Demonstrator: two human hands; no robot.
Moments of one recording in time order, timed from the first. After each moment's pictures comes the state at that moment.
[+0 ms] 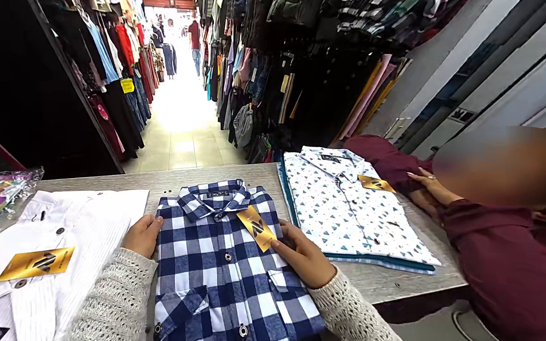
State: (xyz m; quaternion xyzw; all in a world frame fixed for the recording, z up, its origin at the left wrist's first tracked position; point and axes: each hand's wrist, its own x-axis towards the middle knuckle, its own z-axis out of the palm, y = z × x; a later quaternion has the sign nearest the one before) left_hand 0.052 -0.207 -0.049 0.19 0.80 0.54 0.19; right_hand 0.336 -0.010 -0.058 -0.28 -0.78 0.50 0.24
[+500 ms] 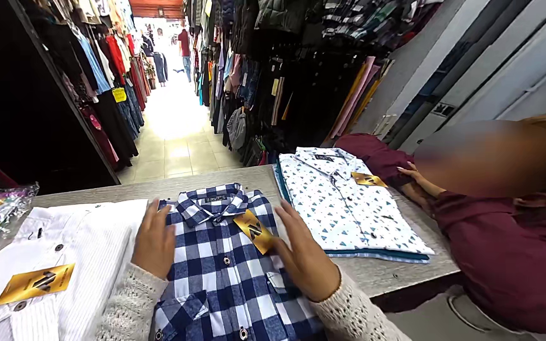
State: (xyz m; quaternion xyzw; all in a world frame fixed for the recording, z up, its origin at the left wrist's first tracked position) left_hand 0.063 -0.205 -0.037 0.48 0.80 0.36 -0.07; right_hand 0.321 -0.042 -0.027 -0.23 -0.90 0.18 0.32
